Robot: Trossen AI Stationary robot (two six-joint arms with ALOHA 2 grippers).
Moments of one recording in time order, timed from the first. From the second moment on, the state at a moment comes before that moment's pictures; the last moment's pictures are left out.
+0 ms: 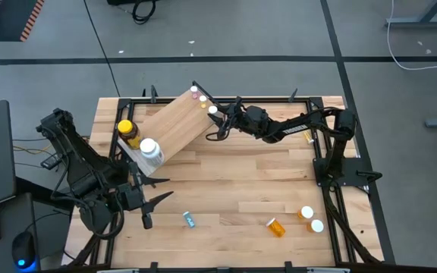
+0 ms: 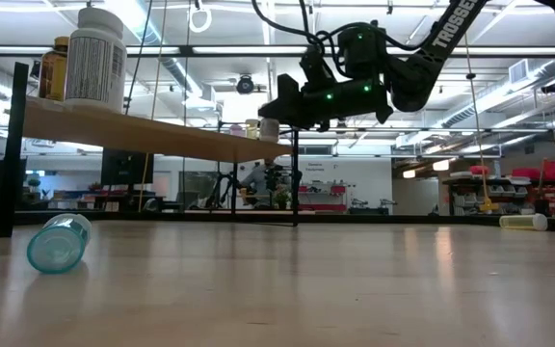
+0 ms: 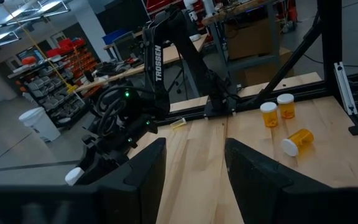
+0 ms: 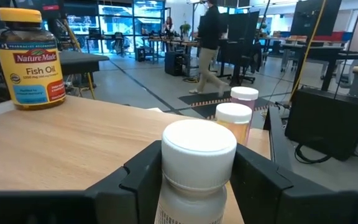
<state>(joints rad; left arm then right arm) -0.93 1.17 1.08 -0.27 -1.25 -0.02 -0.33 1.83 0.91 0.94 0.14 -0.03</state>
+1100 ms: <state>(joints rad) -0.93 1.17 1.08 -0.27 -1.25 -0.02 -0.34 1.83 0.91 0.93 0.16 -0.05</state>
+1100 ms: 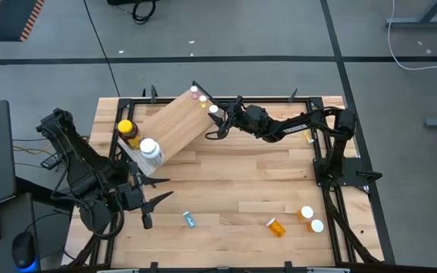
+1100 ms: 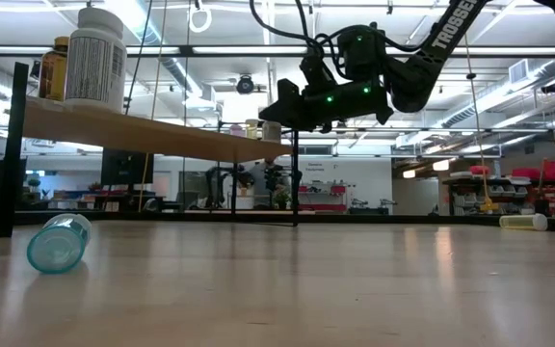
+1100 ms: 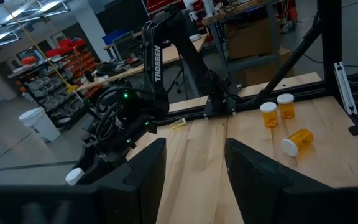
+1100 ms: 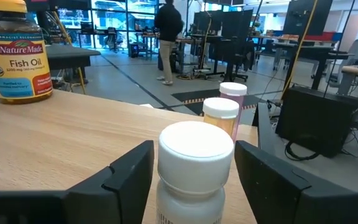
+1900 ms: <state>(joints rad) -0.93 1.17 1.08 -0.27 -1.25 -0.02 -0.32 1.83 0.91 1.04 0.16 -0.11</state>
